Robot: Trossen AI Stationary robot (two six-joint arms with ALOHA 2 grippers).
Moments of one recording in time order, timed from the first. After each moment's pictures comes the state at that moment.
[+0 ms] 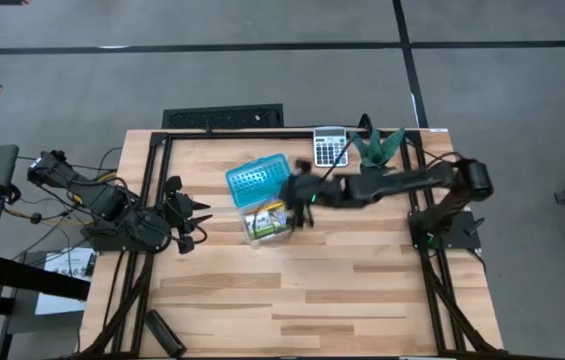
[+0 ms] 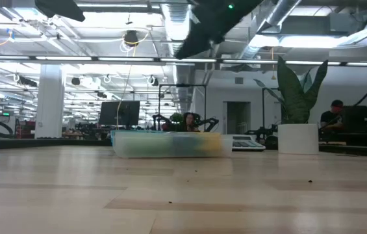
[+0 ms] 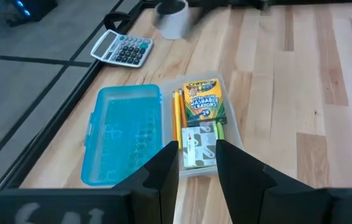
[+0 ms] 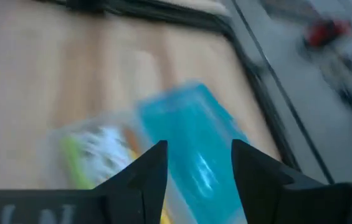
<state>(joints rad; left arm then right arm) -0.51 0.85 0.90 -0.84 -0.72 -0.43 0.01 1.65 1.27 -0.21 0.36 -0.16</state>
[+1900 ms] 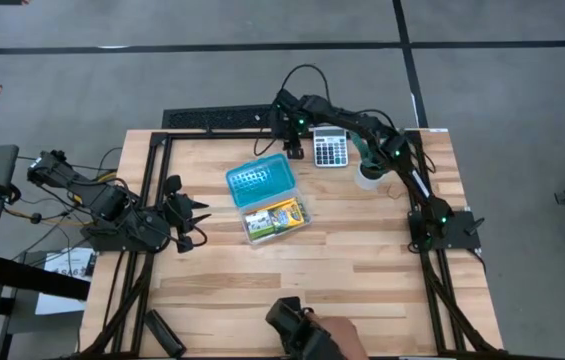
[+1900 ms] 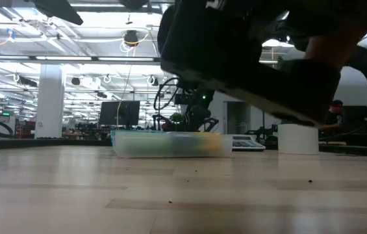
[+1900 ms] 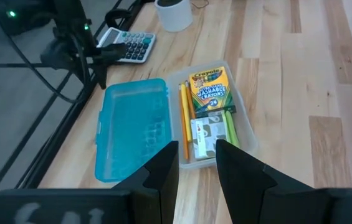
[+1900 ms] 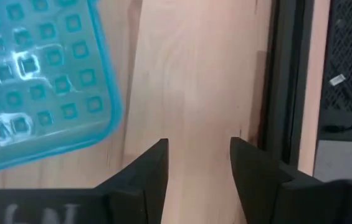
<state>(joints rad) -0.51 0.85 0.90 -0.88 -0.72 -0.37 -0.64 2.44 2.16 -0.88 -0.21 -0.73</state>
